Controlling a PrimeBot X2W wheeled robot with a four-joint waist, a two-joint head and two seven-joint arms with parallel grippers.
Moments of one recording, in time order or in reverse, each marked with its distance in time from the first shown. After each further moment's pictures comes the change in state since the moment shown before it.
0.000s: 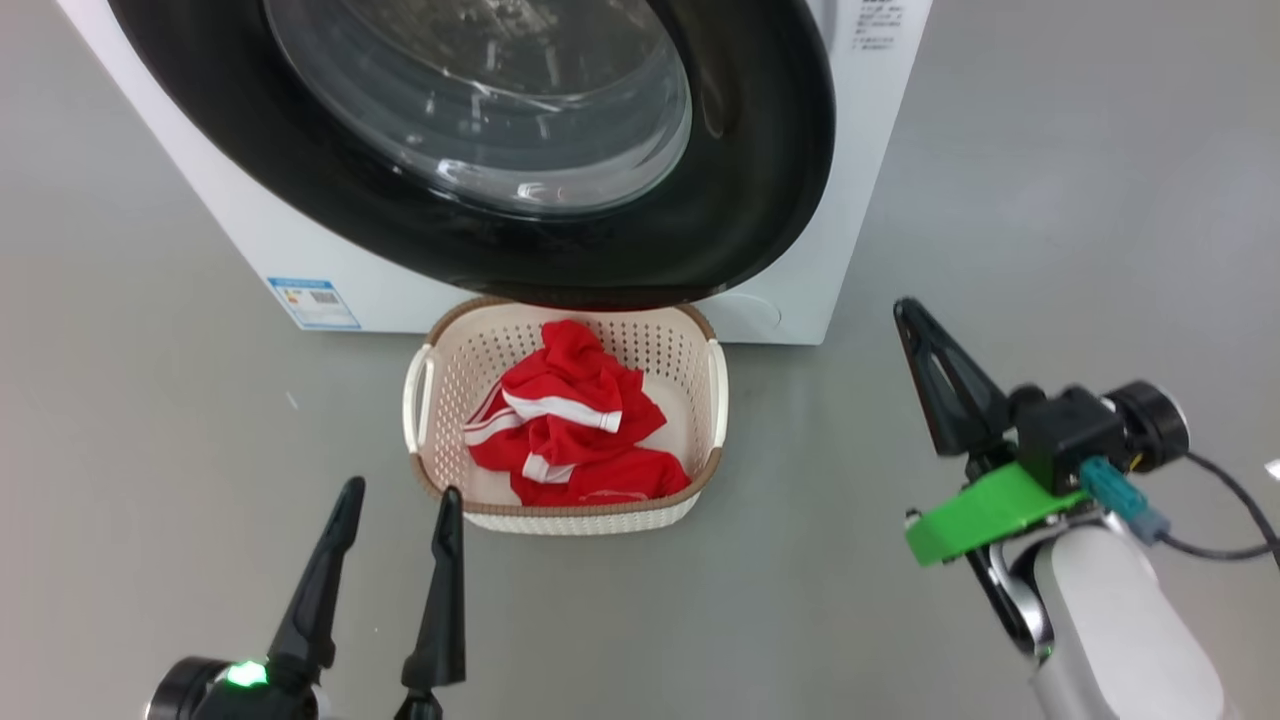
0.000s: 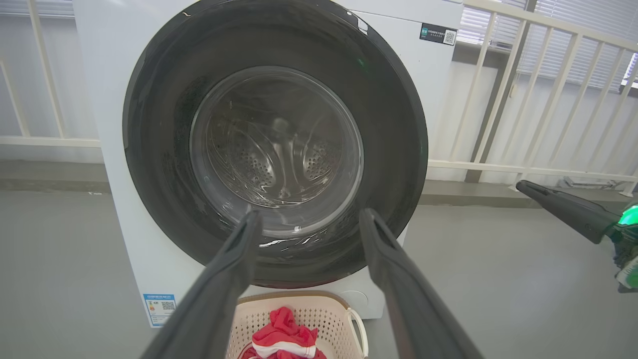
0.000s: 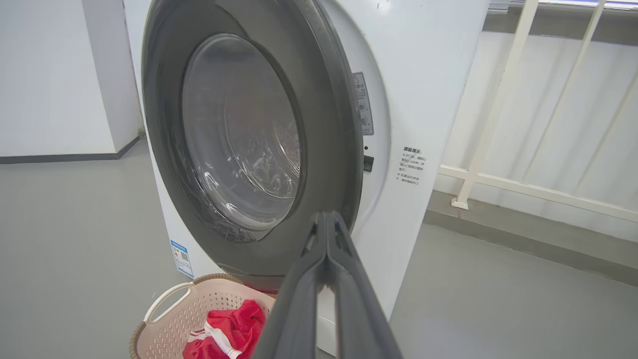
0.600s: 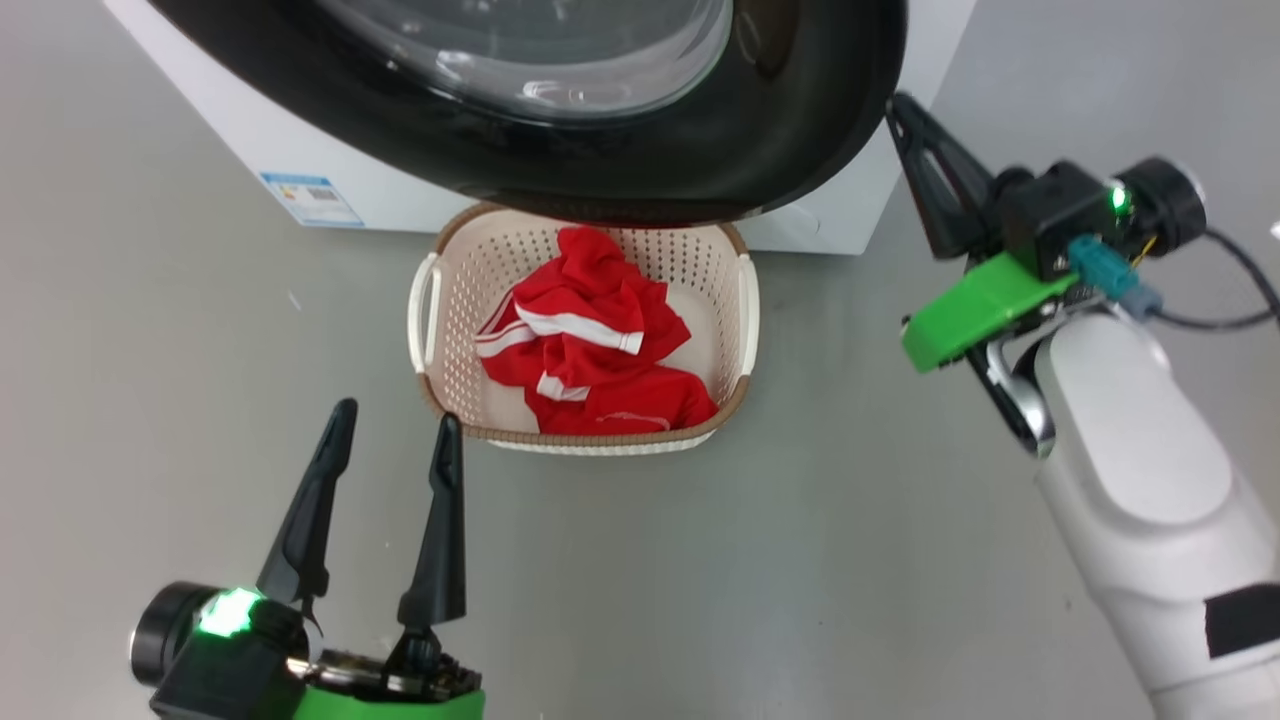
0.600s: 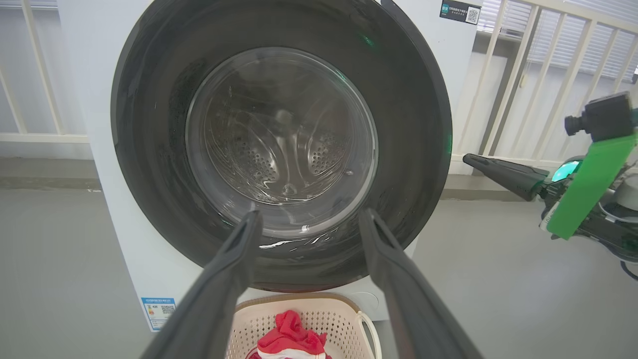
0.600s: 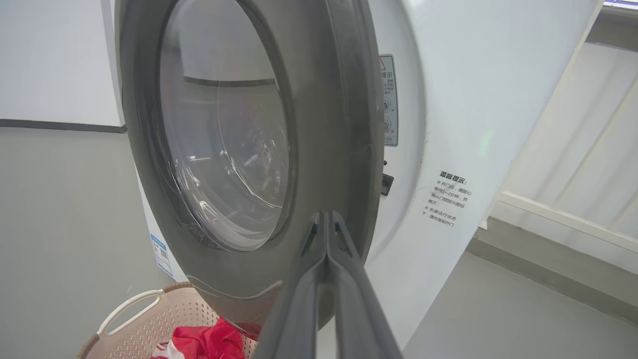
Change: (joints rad) left arm -0.107 -0.005 0.006 -0.025 0.003 -0.018 0.000; right arm -0.411 -0.050 0.094 0.269 -0.001 0.001 0.000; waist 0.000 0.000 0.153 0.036
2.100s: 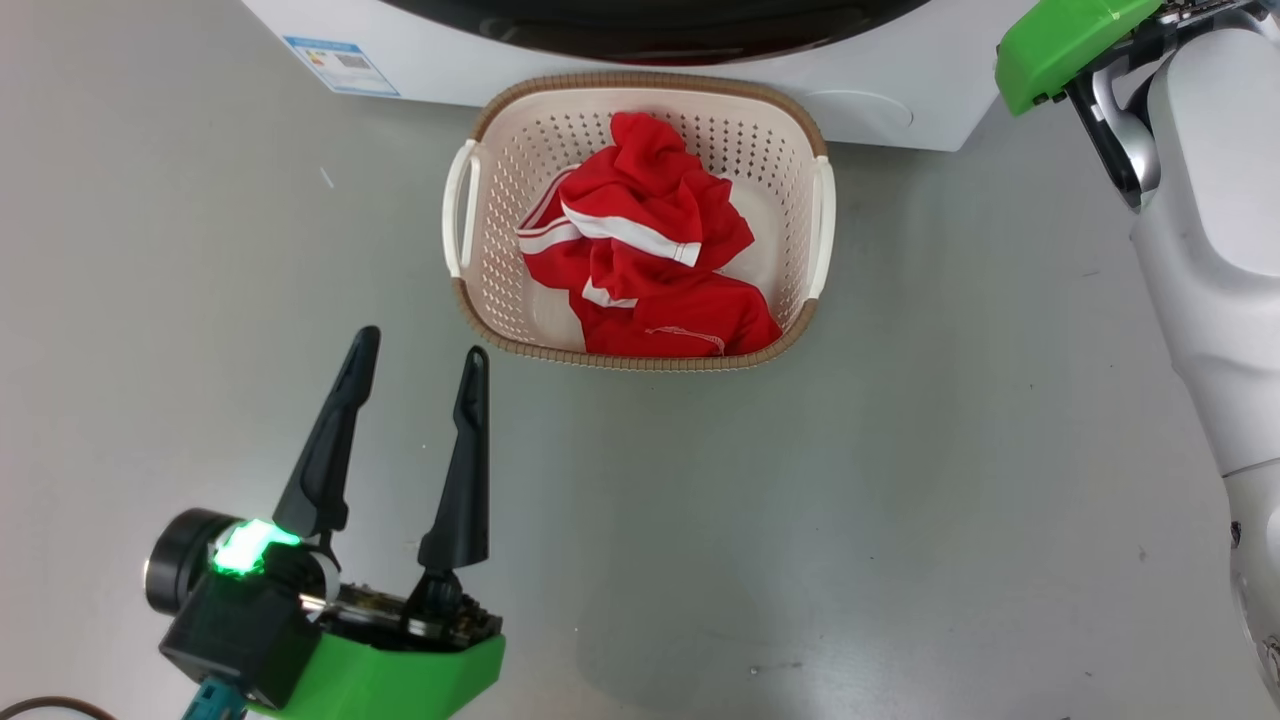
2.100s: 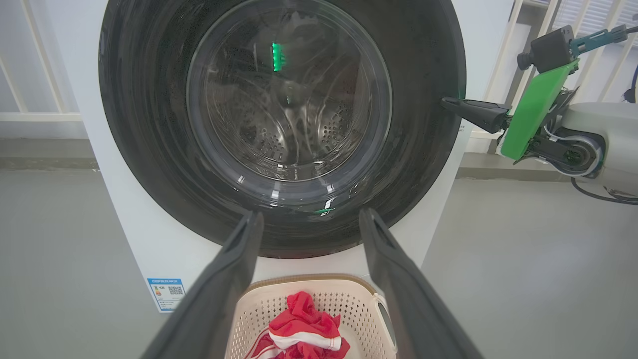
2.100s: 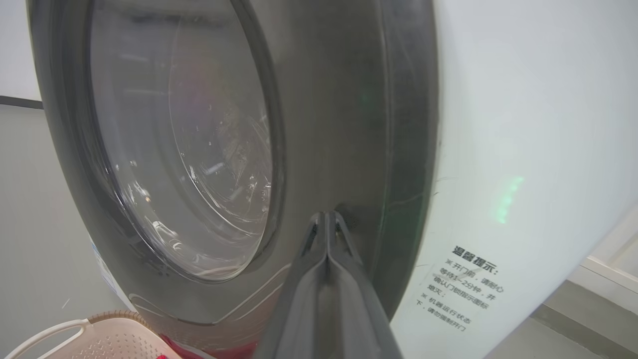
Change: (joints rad) left arm -0.128 -0.005 -0.037 0.016 -0.002 -0.009 -0.003; right arm -0.456 -0.054 -0.002 0.286 -0.072 0.011 -0.004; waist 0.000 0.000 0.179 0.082
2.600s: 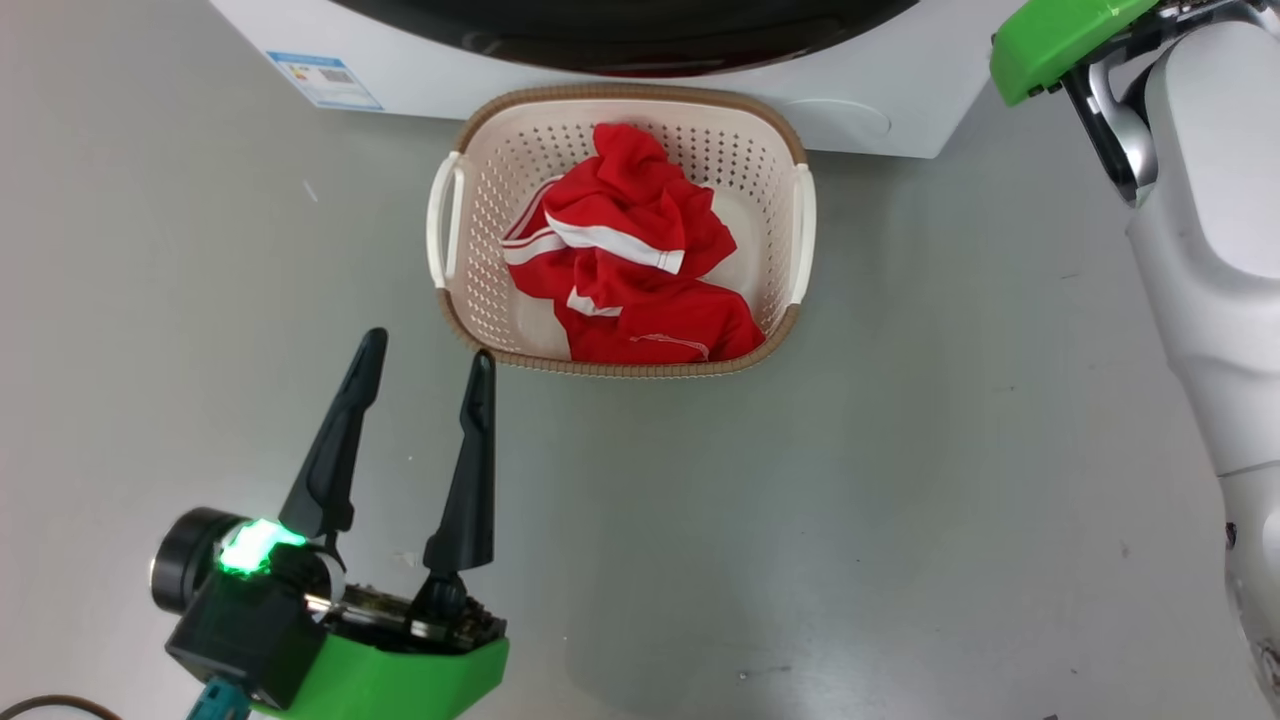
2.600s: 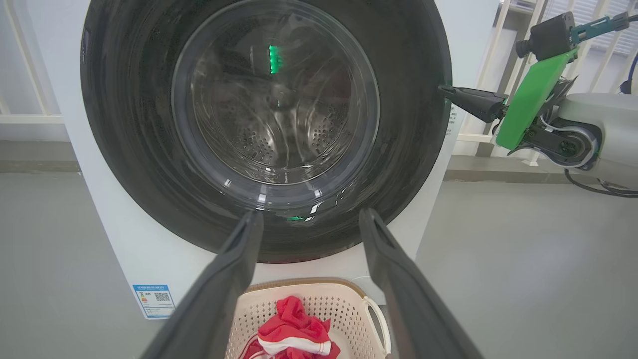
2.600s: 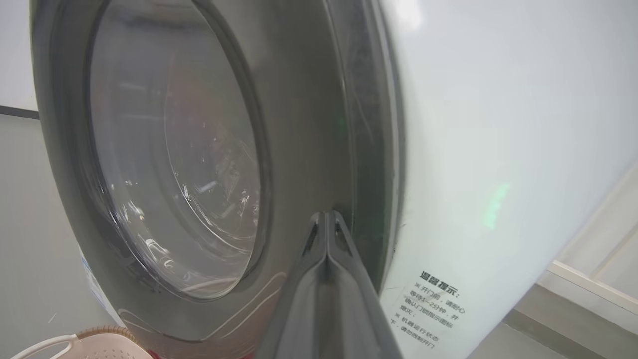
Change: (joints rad) left arm 0.000 0.000 -0.005 0.004 0.000 -0.008 0.000; right arm 0.004 0.004 0.002 -0.043 0.000 -0.001 0.000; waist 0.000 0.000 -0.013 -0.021
